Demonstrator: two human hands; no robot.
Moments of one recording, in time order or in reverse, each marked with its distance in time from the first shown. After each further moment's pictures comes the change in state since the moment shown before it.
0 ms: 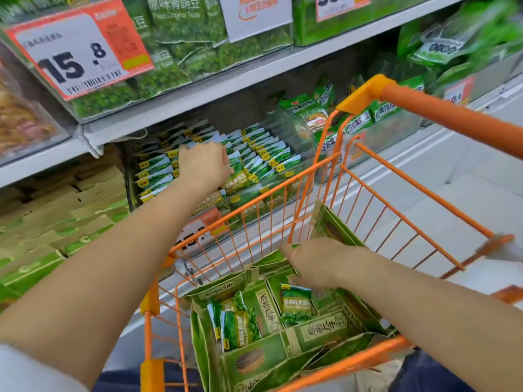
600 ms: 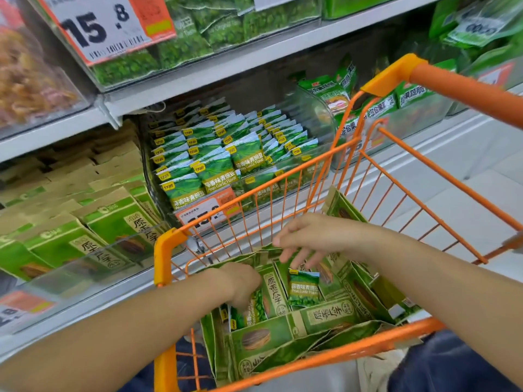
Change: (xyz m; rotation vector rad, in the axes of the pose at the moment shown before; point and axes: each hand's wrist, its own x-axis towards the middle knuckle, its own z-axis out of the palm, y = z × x) left_hand -0.145 -0.001 0.130 0.364 -0.985 0.575; right_hand 0.001 -0.009 -0.013 1.150 -0.052 0.047
